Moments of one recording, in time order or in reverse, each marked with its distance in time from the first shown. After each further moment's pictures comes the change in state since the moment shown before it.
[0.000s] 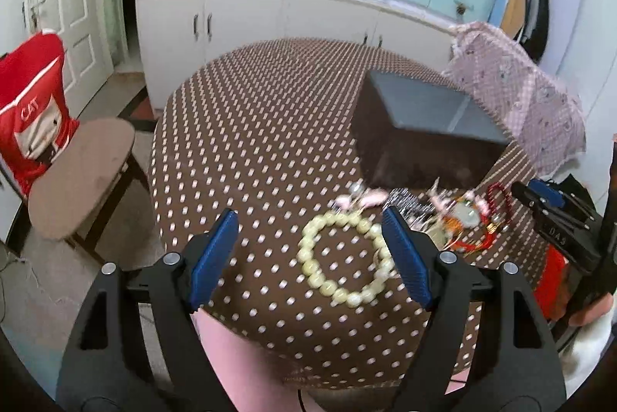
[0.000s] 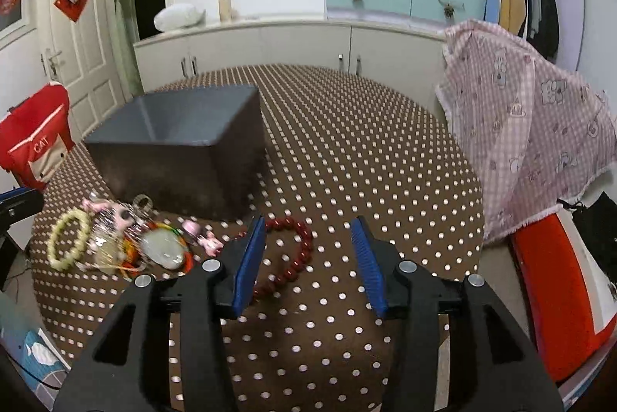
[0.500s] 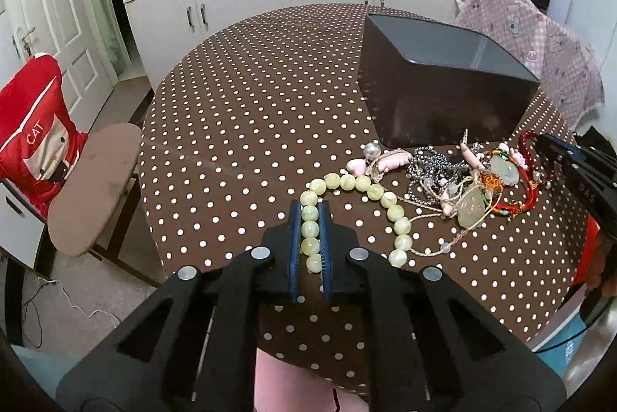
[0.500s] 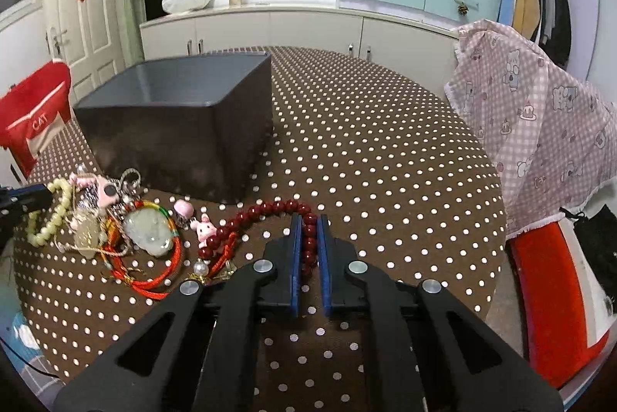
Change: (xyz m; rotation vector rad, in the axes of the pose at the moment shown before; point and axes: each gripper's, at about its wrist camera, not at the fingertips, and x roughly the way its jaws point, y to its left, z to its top) left arm 0.023 -0.011 -0.005 0.132 0.085 0.075; right arm 0.003 0.006 -0.006 -0.039 -0.007 0.014
